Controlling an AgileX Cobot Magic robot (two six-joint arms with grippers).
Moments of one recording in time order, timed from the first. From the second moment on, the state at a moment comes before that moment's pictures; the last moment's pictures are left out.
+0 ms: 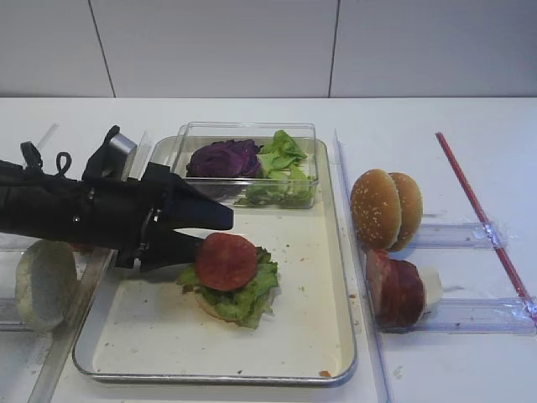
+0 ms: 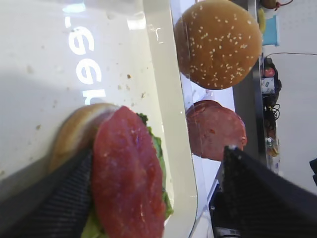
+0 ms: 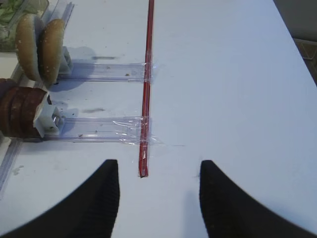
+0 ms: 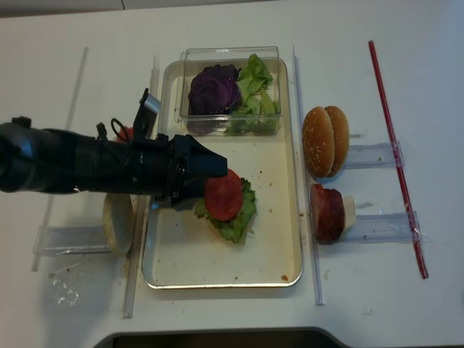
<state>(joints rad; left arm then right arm) -0.10 1.83 -0.77 -1.55 1.15 1.15 -0.03 -0.02 -0.47 0.07 1.14 -0.02</state>
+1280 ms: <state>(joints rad) -0.10 1.79 -0.91 -1.49 1.09 1.44 -0.03 -0.02 -0.47 0.07 1.14 -0.02</state>
